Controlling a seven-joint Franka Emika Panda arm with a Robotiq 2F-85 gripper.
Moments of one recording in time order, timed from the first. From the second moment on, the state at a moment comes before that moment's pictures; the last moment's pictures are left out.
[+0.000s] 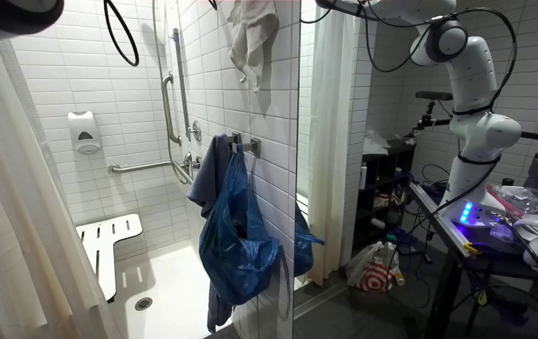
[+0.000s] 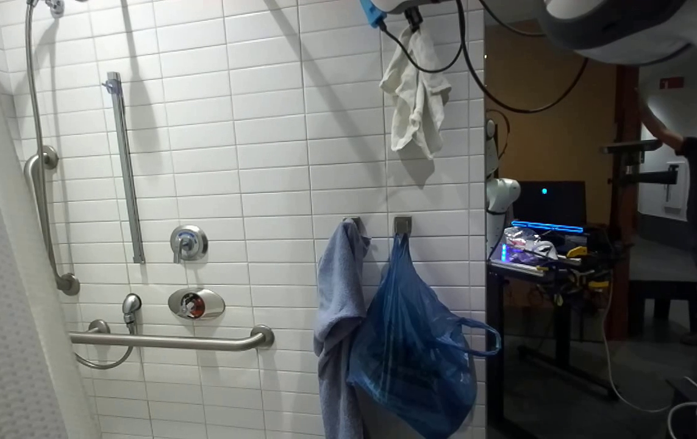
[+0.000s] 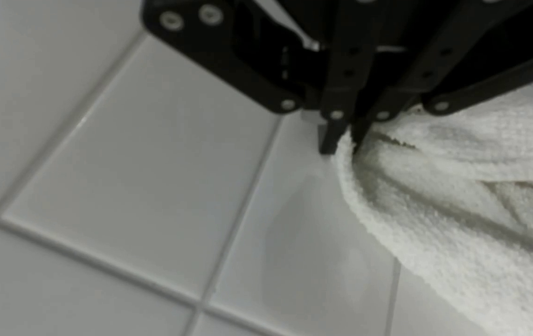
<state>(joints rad) -0.10 0.38 -0.02 -0.71 -0.97 1.99 2.06</state>
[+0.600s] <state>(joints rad) -0.09 0.41 -0.02 -0.69 -1.02 1.97 2.06</state>
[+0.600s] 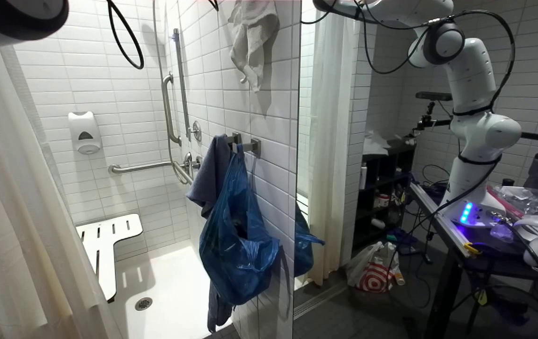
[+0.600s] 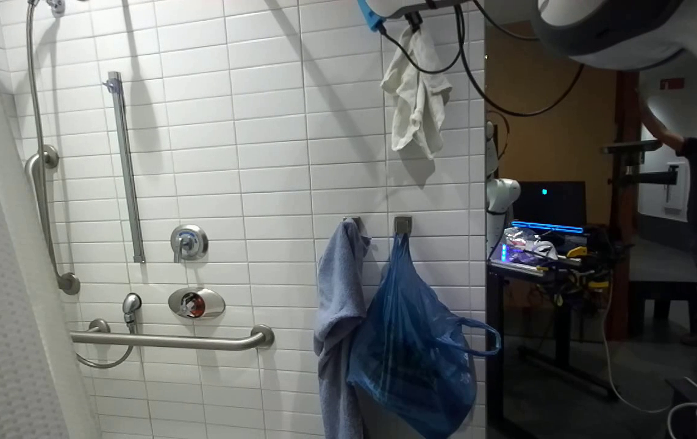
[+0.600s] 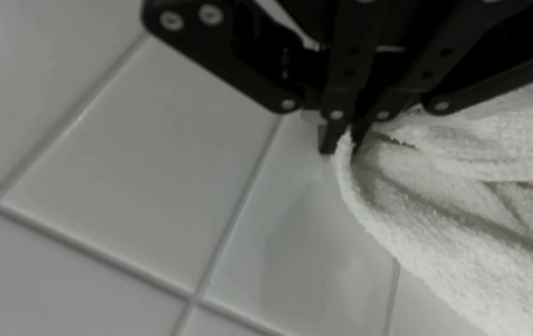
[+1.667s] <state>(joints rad) 0.02 0.48 -0.09 -0.73 -1.41 1.85 2.10</state>
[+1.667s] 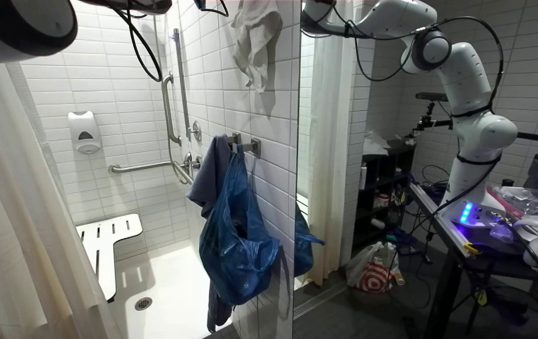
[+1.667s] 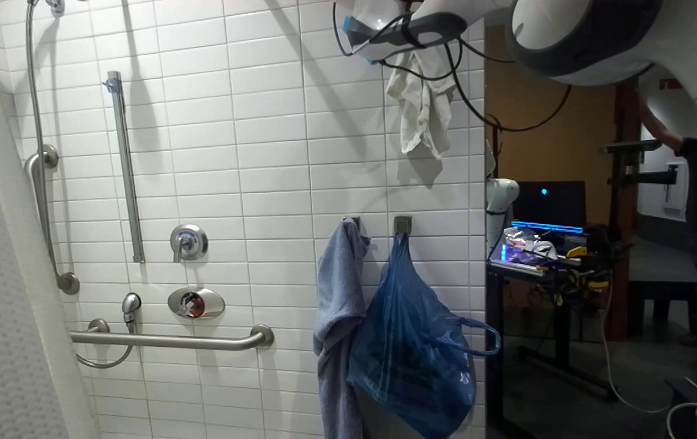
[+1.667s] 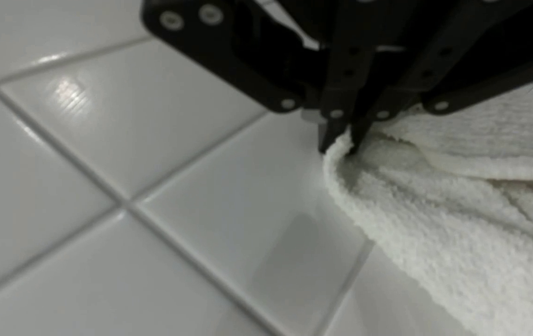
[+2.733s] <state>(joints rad) 0.05 0.54 -0.09 -0.64 -1.50 2.01 2.13</state>
